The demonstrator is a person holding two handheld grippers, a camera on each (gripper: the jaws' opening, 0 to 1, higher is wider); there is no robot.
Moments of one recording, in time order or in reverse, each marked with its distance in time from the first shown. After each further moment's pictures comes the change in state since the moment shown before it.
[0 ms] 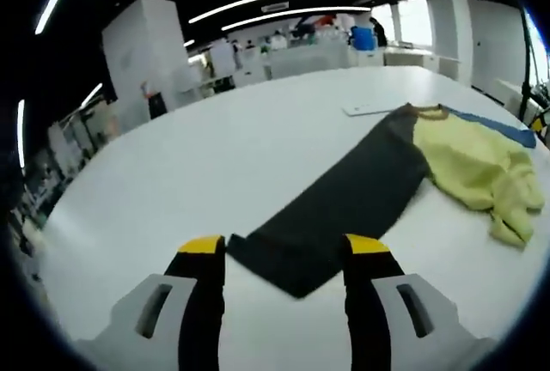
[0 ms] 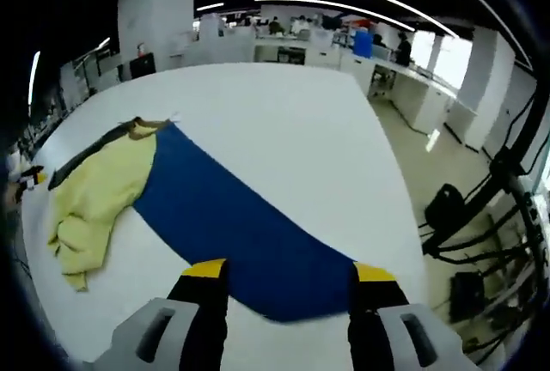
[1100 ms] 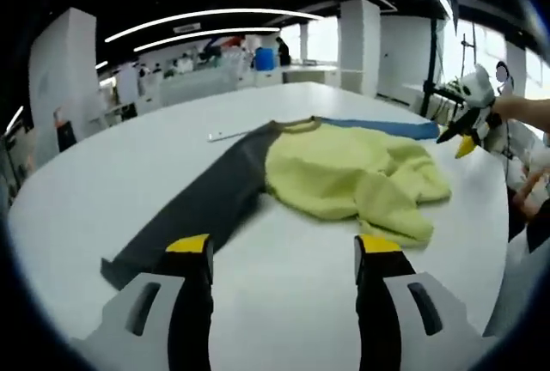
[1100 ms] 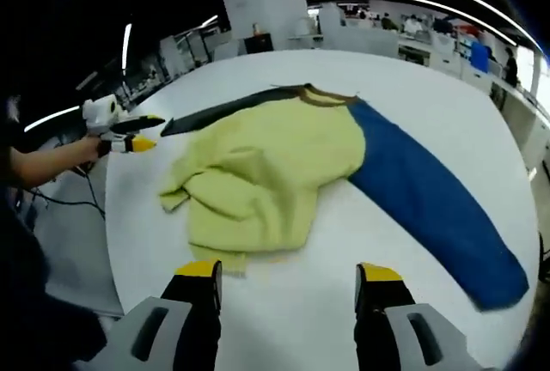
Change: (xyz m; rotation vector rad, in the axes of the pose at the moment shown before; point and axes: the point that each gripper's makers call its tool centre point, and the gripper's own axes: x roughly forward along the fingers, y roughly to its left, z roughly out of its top) left arm -0.027 -0.143 0.008 0.115 -0.104 -0.449; right arm -0.019 0.210 -0.049 -0.226 0.078 0.496
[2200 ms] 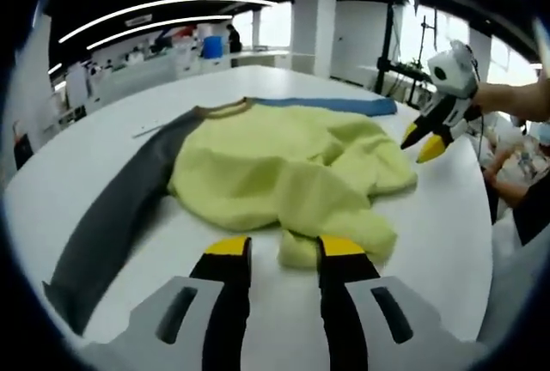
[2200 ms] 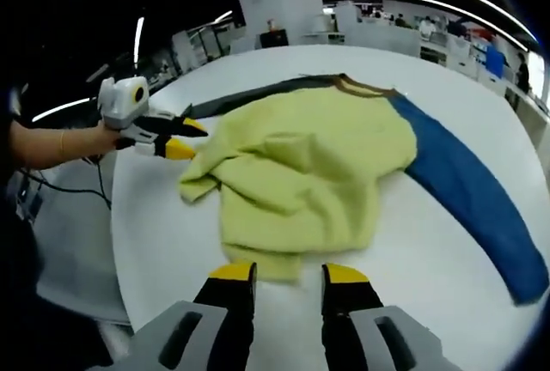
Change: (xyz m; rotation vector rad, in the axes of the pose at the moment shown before) left arm 0.052 -0.071 -0.013 0.070 0.069 -0.223; right arm 0.033 0.039 -0.013 -0.049 0.010 0.023
